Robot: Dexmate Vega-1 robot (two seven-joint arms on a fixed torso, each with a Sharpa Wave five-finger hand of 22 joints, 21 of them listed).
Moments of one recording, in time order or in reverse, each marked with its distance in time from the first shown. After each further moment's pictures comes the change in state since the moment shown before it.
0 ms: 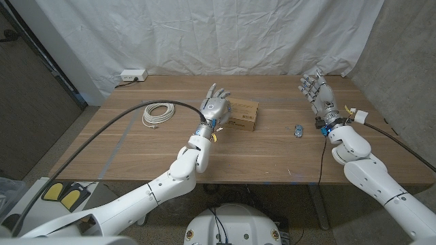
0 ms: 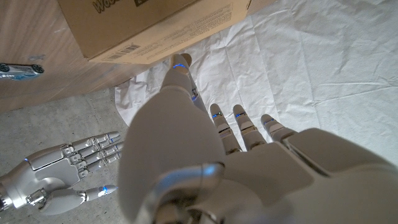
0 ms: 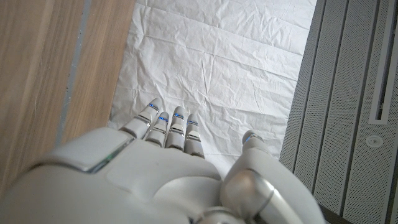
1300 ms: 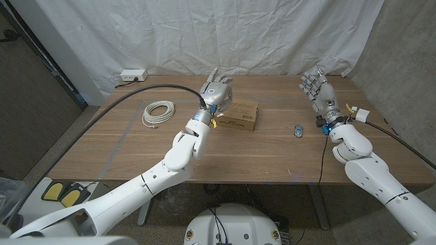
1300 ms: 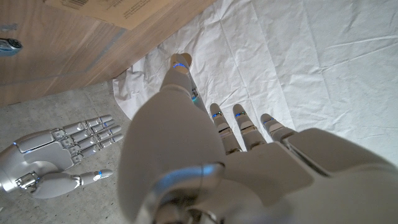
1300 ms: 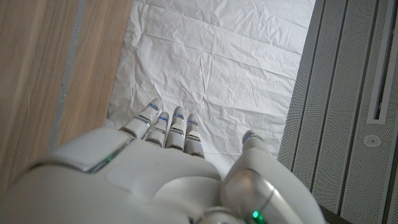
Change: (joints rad) left arm -0.020 0.028 -0.058 -0.145 0.132 -0.001 -0.181; left_hand 0.006 -0.007 0.000 0.000 0.000 0.000 0.000 0.000 0.000 0.011 -0.003 -0.008 0.000 0.010 0.000 -0.005 0.000 0.000 0.000 0.000 0.000; right arm -0.006 -0.001 0.013 -0.019 0.001 -0.012 -0.007; right_hand 0.000 0.000 0.000 0.000 0.000 0.000 0.000 0.000 0.000 0.000 0.000 0.000 0.000 0.004 -0.004 0.004 0.000 0.000 0.000 0.000 0.000
